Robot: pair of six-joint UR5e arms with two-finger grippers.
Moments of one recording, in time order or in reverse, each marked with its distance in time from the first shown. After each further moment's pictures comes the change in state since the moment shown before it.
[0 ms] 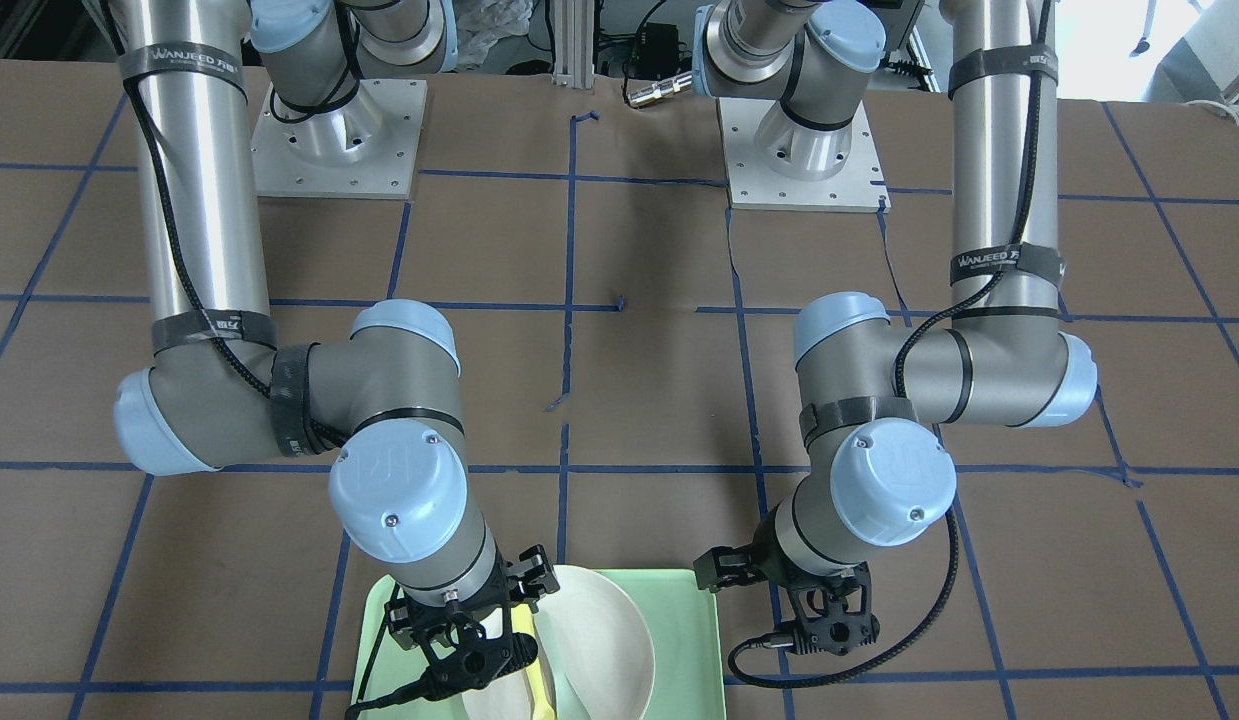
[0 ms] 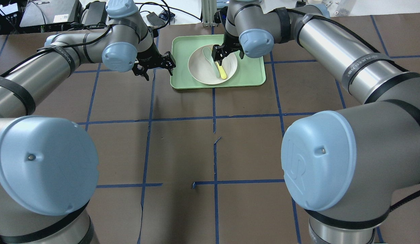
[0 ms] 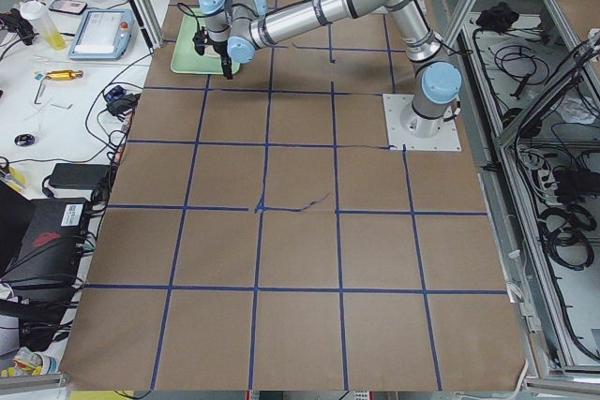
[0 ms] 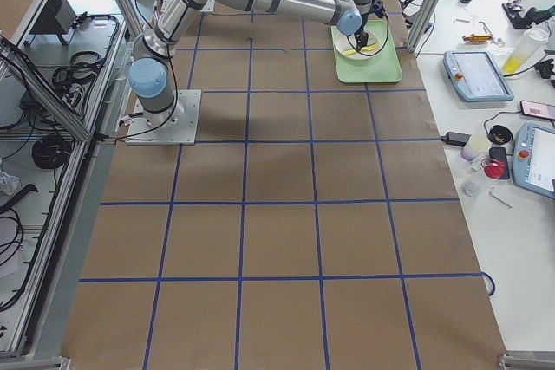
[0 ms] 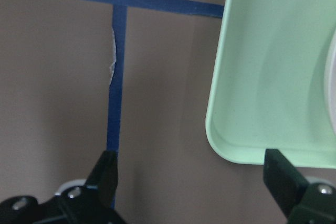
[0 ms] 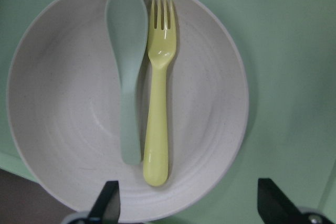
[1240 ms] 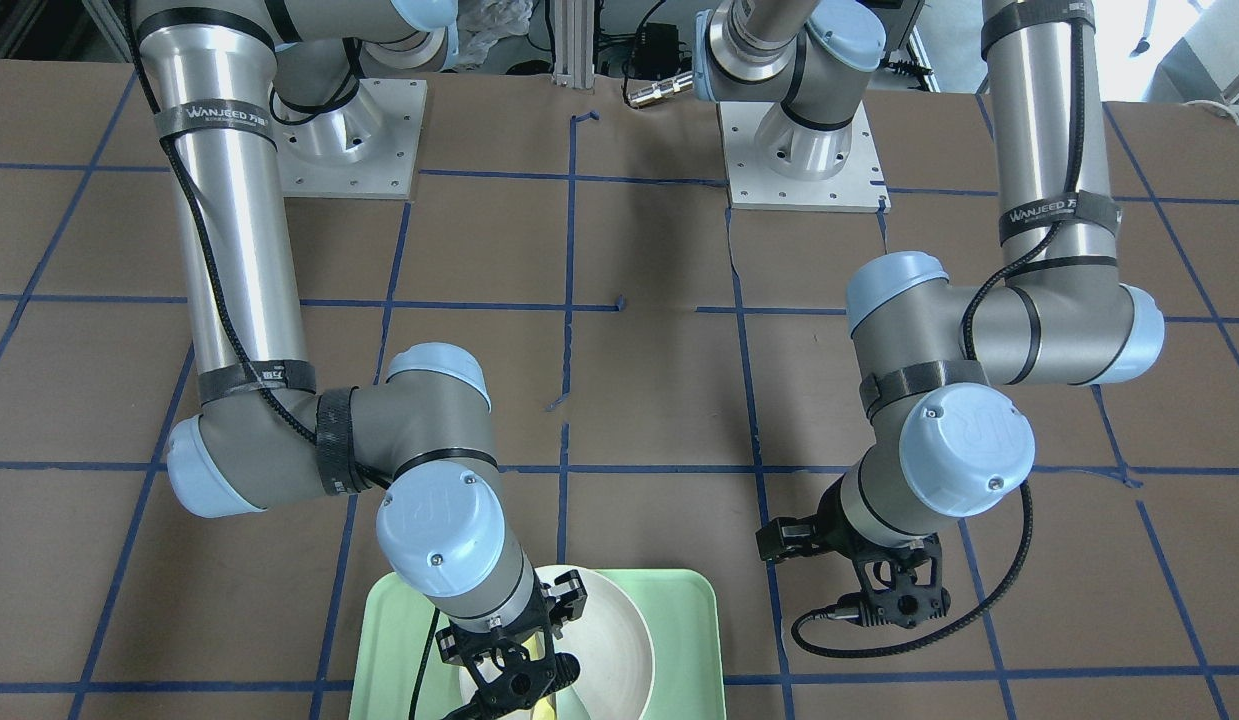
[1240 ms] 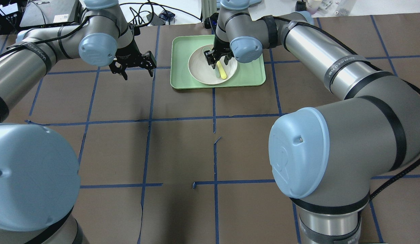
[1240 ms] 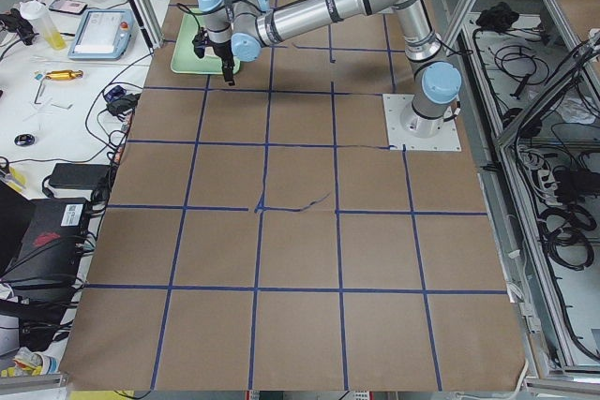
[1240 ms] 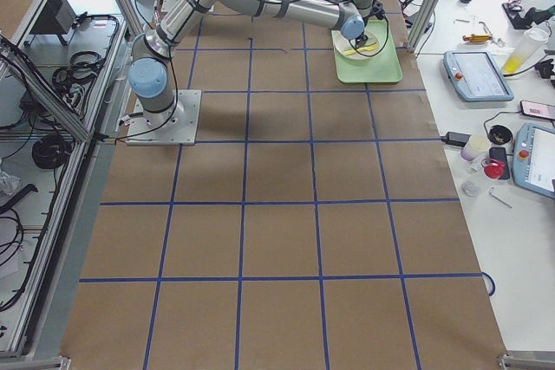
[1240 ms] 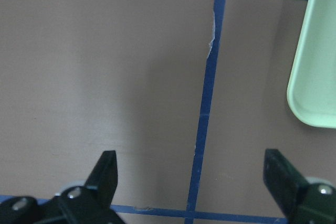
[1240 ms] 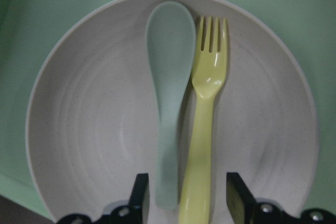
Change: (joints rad) left arm 0.050 0.068 -0.028 -0.073 0.067 0.080; right arm 0.023 0.083 -0.050 -0.046 0.049 -0.017
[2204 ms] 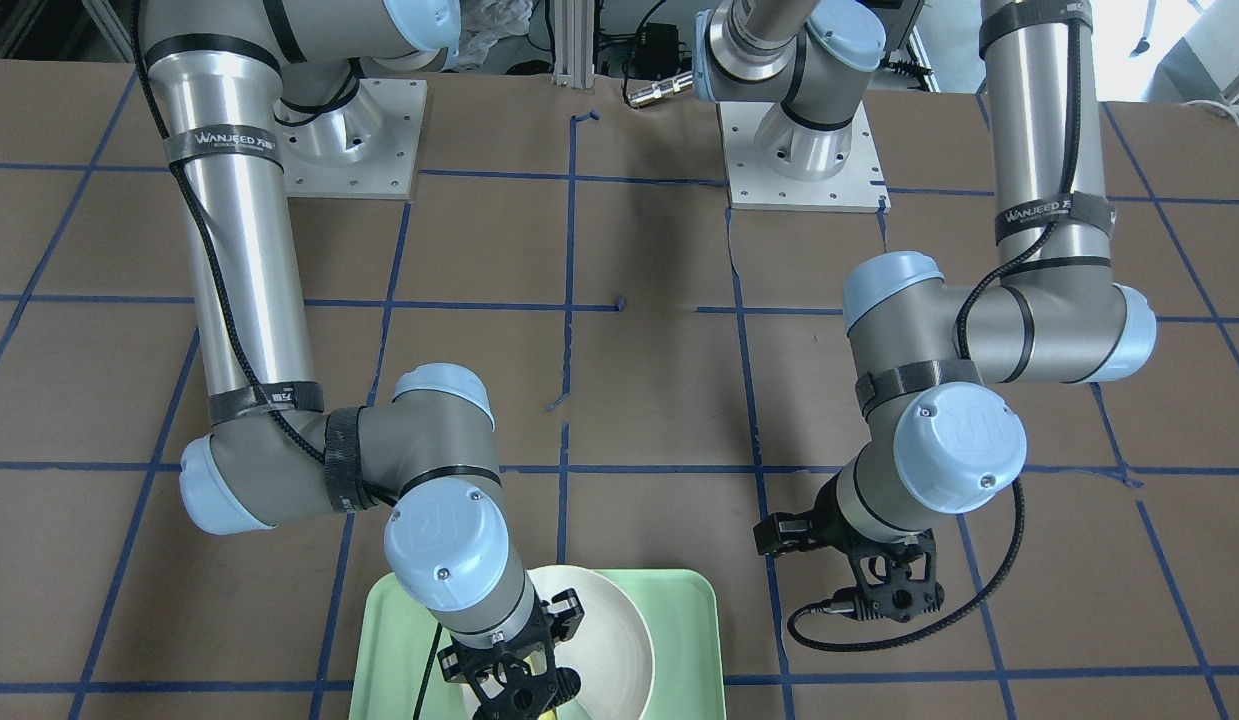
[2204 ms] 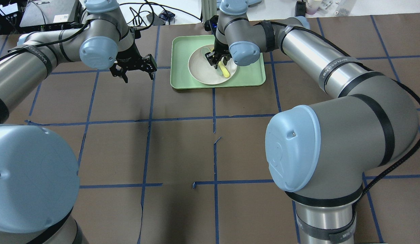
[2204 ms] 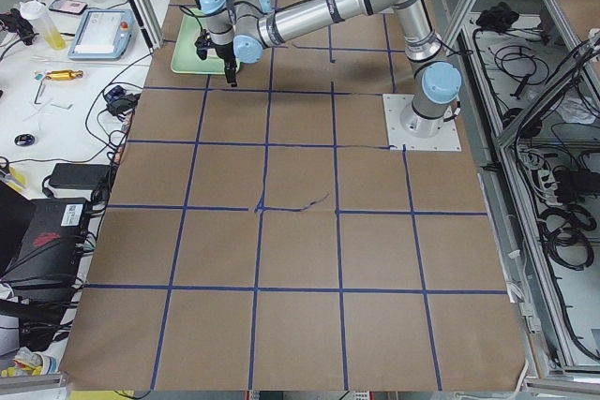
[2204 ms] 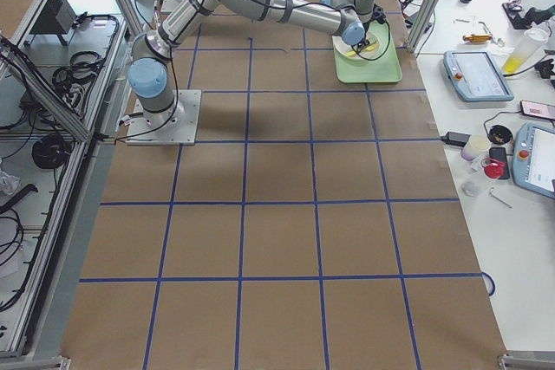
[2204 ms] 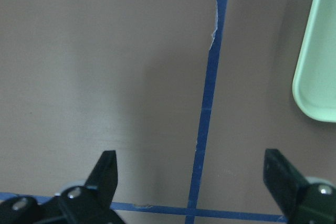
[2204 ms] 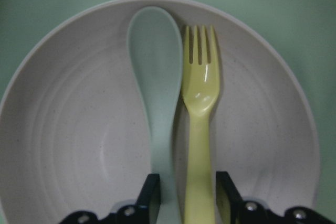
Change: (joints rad) left arm 0.000 0.004 -0.021 0.007 0.000 0.000; right arm -0.001 0.032 -0.025 -0.045 -0.020 -0.021
